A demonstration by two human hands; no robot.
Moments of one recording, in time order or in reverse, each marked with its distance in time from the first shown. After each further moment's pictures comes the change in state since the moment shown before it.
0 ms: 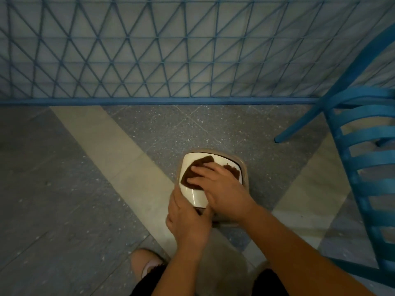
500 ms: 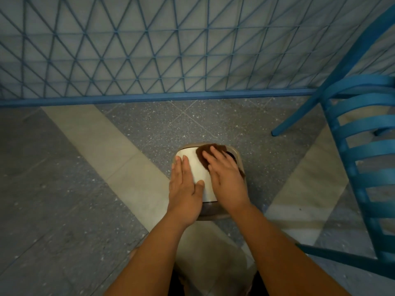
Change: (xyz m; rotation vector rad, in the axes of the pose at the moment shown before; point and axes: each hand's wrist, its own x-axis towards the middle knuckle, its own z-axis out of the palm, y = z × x) left_hand 0.050 0.006 -0.005 0.091 -0.269 0.449; right_hand 0.001 0.015 0.023 0.271 0.315 0.407
